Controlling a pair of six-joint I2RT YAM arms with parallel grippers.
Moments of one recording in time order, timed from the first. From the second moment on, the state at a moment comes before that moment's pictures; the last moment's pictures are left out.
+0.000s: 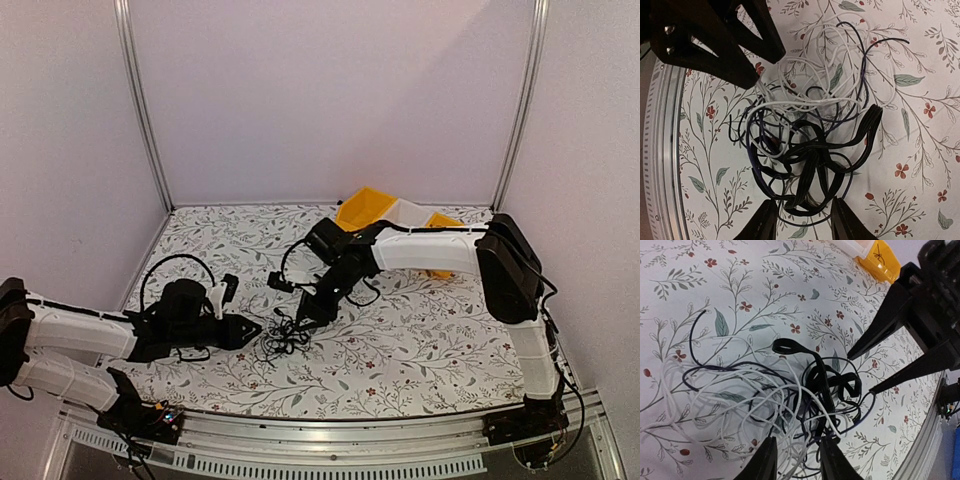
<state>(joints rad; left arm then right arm) -0.74 1.18 0.29 0.29 0.13 -0.58 0.94 2.22 1.75 -0.64 -0.51 -0.38</state>
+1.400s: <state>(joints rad) -0.72 1.67 0.43 0.56 0.19 -0.55 0.86 1.84 2.34 -0.79 -0.57 -0.49</state>
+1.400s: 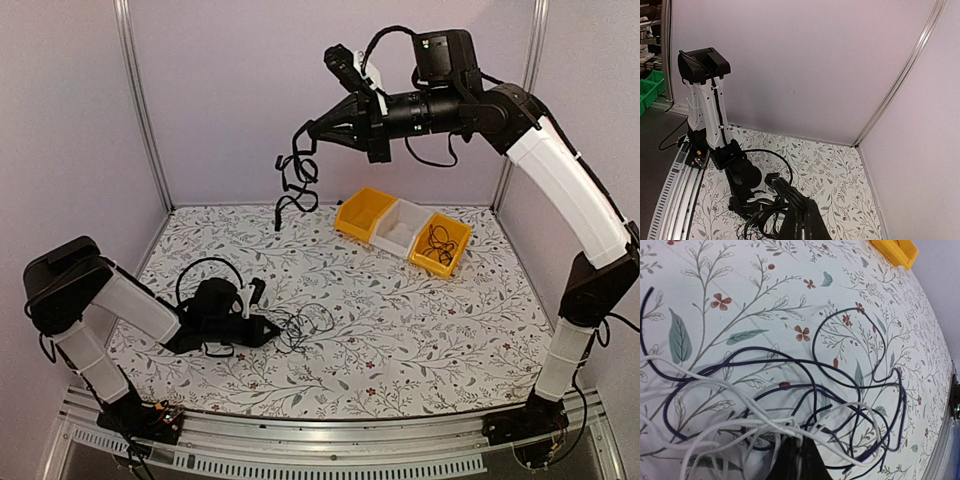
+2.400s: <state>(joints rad) -0.72 1.20 0.46 0.18 -0.06 -0.45 0.33 1.67 1.64 -0.63 -0.51 -0.46</state>
